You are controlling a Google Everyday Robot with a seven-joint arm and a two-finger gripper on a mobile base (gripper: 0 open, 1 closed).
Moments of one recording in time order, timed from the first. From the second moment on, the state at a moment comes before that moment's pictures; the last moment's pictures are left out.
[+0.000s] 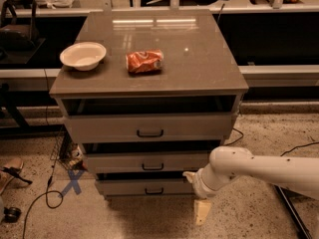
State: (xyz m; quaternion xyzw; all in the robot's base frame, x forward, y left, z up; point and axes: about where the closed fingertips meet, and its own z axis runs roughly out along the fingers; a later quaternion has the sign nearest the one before) arm 0.449 -0.116 0.445 -0.72 0.66 0.16 0.13
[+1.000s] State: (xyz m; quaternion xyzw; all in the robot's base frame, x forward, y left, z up) arm 0.468 -0.102 0.346 -0.74 0.64 0.18 0.13
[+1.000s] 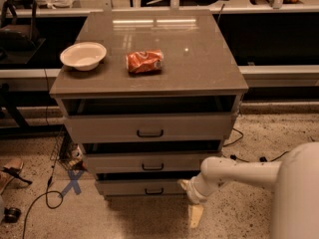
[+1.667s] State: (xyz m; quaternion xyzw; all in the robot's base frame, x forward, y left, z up) arm 0.487 -0.124 0.259 -0.72 0.67 0.13 0.15
